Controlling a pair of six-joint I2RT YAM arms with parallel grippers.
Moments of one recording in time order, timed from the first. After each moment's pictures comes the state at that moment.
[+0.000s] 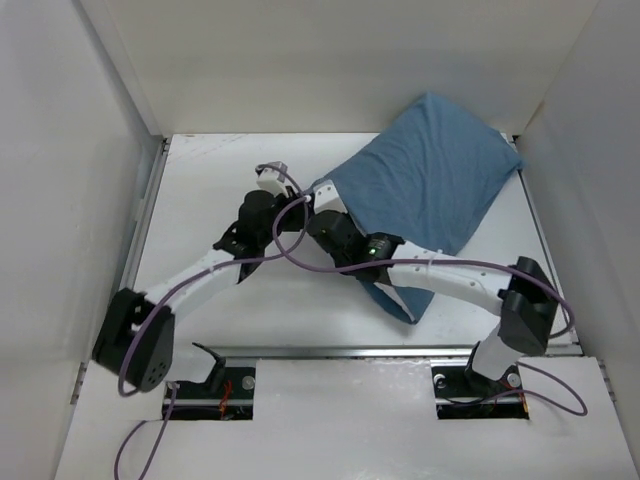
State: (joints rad) left arm -0.51 1.38 0.80 0.29 0.04 -0.52; right arm 1.04 1.61 1.31 -0.35 0.75 0.15
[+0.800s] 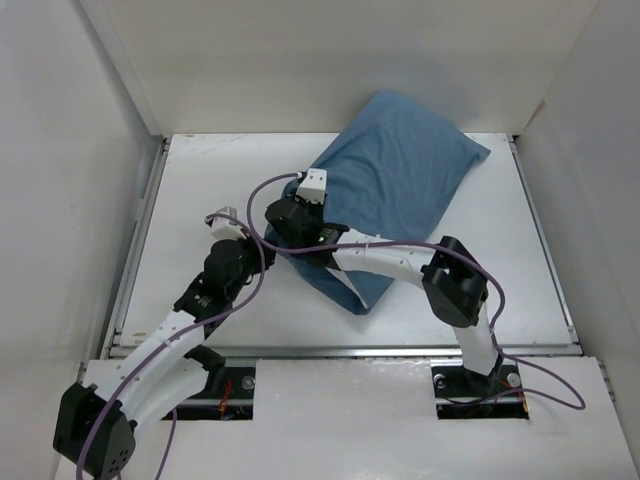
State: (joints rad) left arm -0.50 0.81 0.44 0.04 -0.18 -0.76; right arm 1.03 2.03 1.63 -0.12 1.04 0.58
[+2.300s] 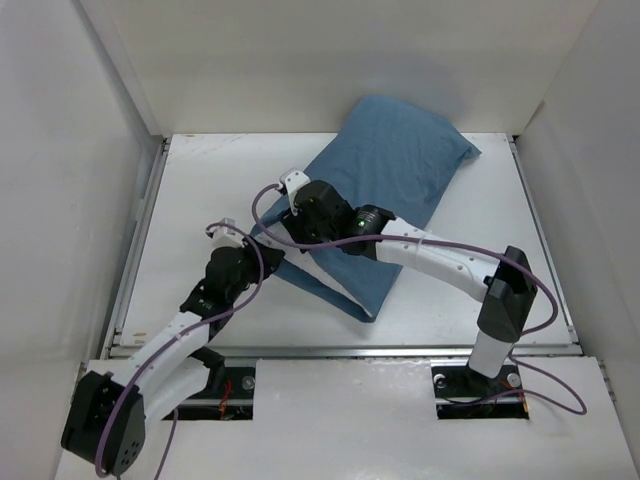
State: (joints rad) left arm -0.42 0.84 0.30 0.14 -0.04 -0.90; right arm 0.99 1.76 1.60 -0.48 0.20 0.11
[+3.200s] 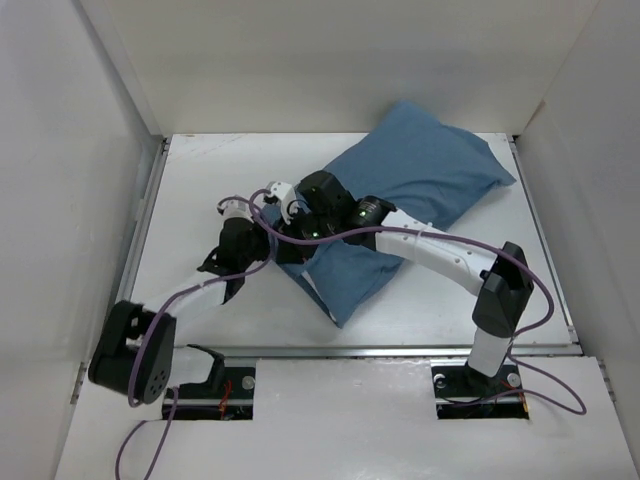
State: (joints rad) left arm -0.36 1.29 0.49 0.34 0.03 -0.88; right arm 0.94 1.79 1.65 -0.51 -0.44 0.06
